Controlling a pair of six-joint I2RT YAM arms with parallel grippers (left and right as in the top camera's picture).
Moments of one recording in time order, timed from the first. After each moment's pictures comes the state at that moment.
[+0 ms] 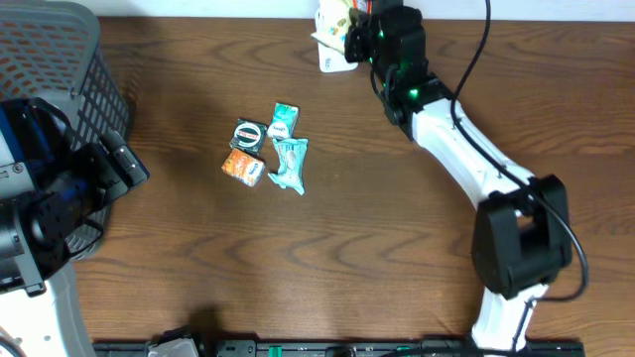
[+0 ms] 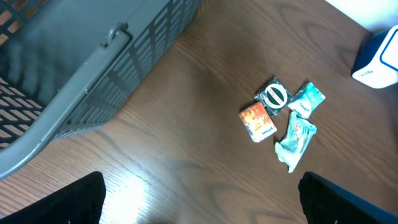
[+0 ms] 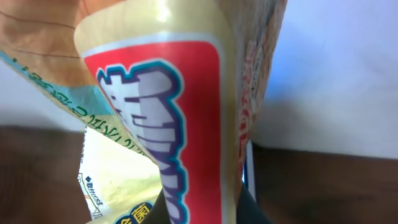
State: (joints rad) left arm 0.27 1.20 1.74 -1.50 0.01 -0.30; right arm 0.38 2.01 1.58 0.18 0.06 0.23
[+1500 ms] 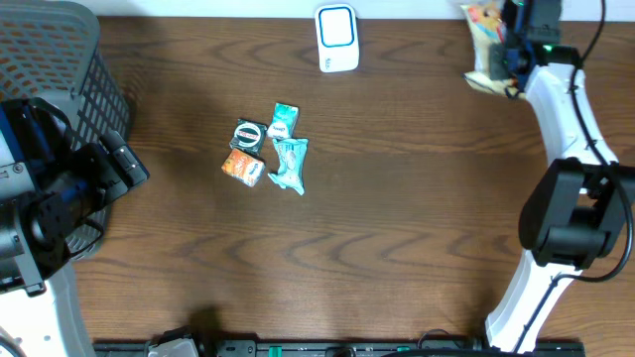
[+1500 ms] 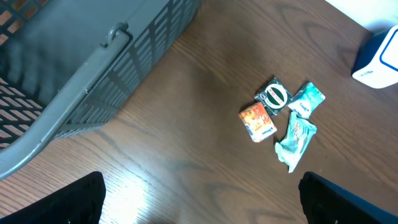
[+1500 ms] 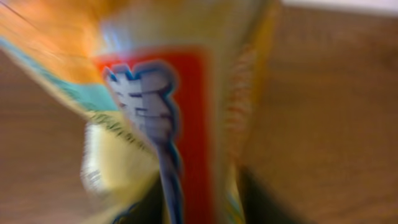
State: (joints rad) left arm 0.27 1.20 1.74 -1.50 0.01 -0.30; right arm -0.11 2.13 1.83 -0.60 0.20 -0.18
